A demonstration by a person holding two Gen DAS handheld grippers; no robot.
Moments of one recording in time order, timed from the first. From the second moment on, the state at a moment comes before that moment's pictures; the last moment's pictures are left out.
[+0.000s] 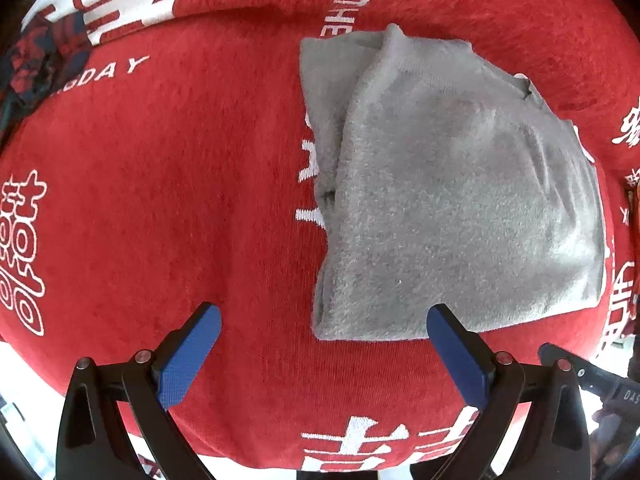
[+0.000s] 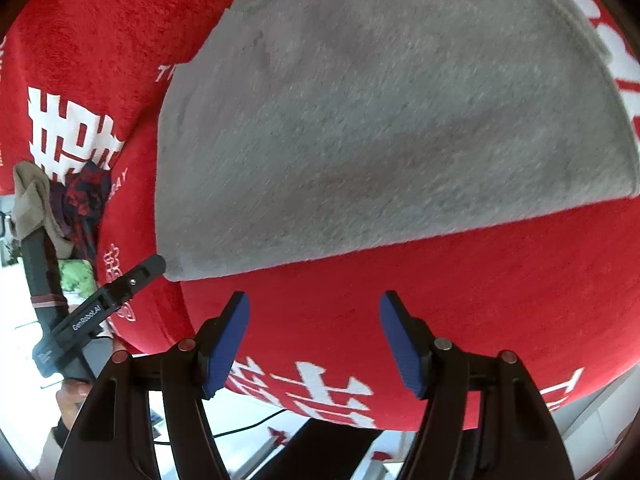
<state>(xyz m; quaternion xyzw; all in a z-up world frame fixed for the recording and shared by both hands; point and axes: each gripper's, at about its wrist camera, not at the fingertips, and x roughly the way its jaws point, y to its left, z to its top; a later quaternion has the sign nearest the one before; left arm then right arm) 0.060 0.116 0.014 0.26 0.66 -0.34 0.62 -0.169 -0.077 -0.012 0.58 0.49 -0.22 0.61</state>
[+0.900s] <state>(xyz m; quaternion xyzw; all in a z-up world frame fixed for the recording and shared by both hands) 0.120 0.110 -0.006 0.11 0.71 -0.36 0.59 -0.140 -0.059 -0.067 0.77 0.23 -0.18 0.57</state>
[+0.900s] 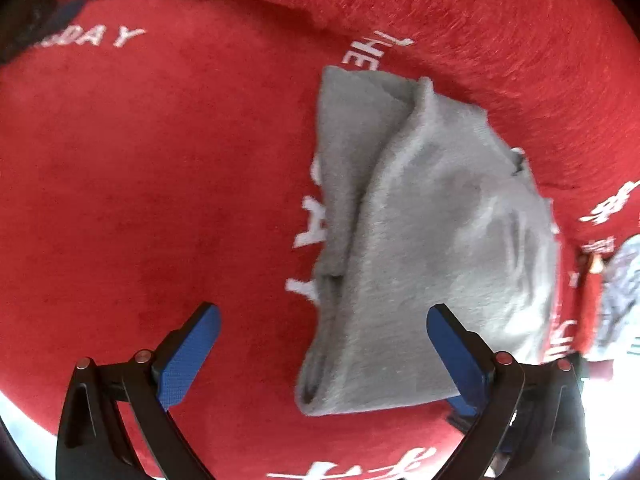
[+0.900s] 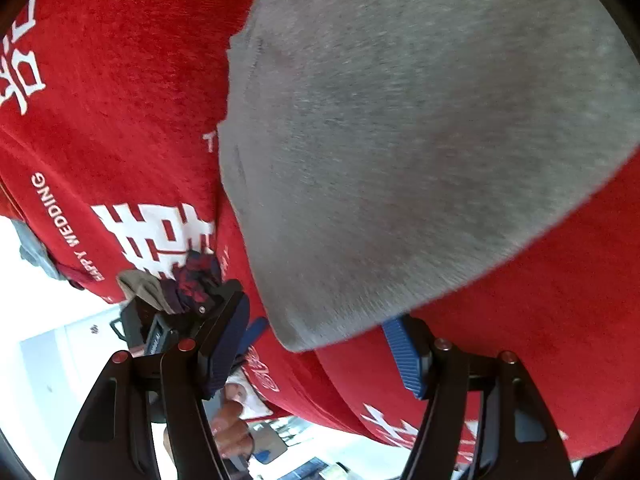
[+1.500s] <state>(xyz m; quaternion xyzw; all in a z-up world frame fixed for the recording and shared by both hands) 0.131 0.038 -0.040 -0.05 0.77 -0.45 0.45 -0.121 -0.090 -0.043 0.81 0.14 -0.07 0.57</state>
